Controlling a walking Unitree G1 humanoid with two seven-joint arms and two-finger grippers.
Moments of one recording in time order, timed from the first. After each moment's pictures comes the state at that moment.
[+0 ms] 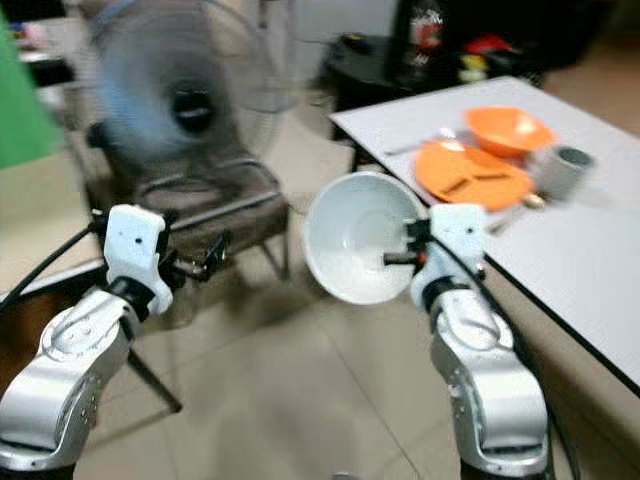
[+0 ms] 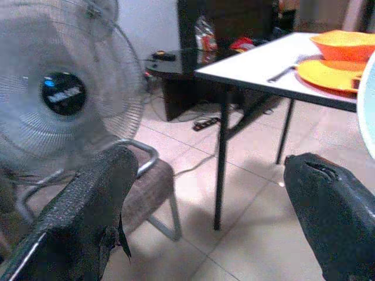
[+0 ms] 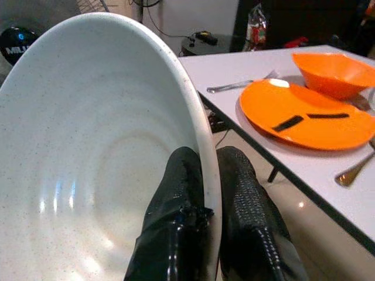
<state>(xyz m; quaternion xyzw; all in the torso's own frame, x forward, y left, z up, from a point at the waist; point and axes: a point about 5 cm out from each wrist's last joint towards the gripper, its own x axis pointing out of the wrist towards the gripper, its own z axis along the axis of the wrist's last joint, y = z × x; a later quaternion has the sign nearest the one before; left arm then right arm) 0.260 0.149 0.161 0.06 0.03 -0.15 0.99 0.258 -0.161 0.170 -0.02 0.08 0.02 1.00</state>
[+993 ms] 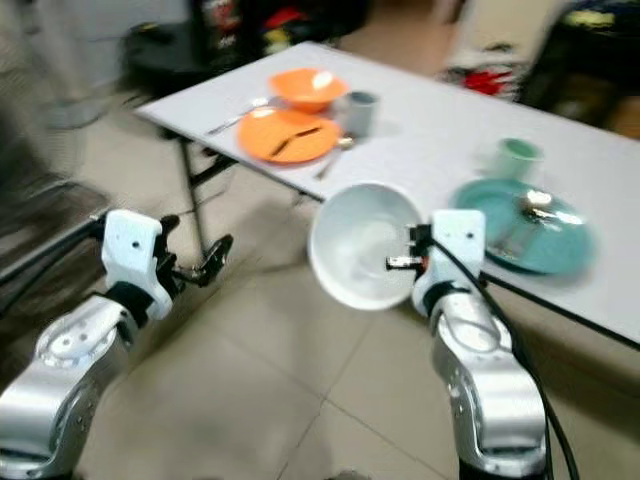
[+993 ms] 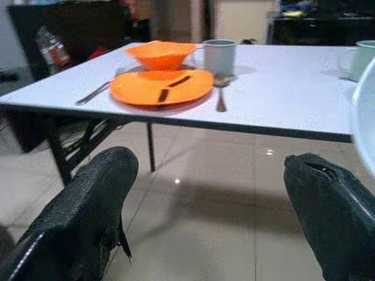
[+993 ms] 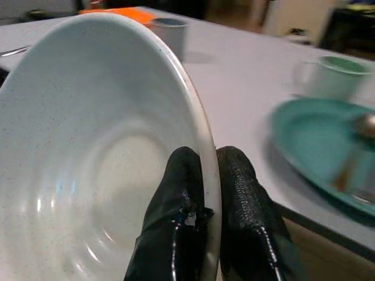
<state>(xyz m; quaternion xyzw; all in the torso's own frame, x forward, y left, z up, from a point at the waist) 0.255 0.152 0.161 0.06 0.04 -0.15 0.99 0.257 -0.163 0.162 -0.01 0.10 0.00 0.99</state>
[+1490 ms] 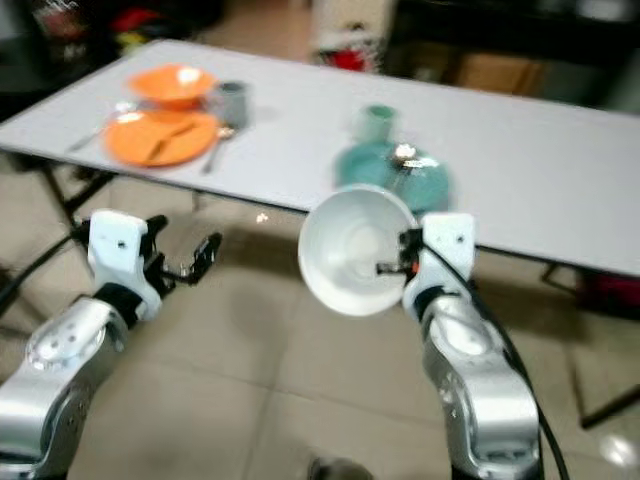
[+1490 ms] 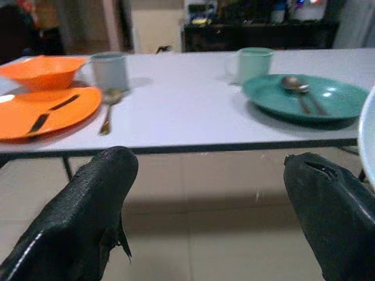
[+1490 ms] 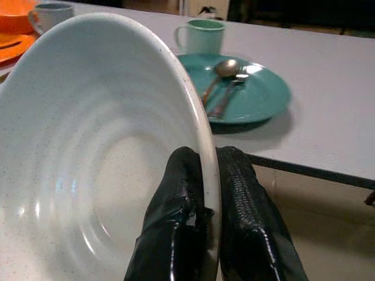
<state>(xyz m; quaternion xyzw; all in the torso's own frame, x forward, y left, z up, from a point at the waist) 0.254 0.158 0.162 0.04 0.03 -0.14 0.99 0.254 -0.156 0.161 0.00 0.11 0.01 0.99</state>
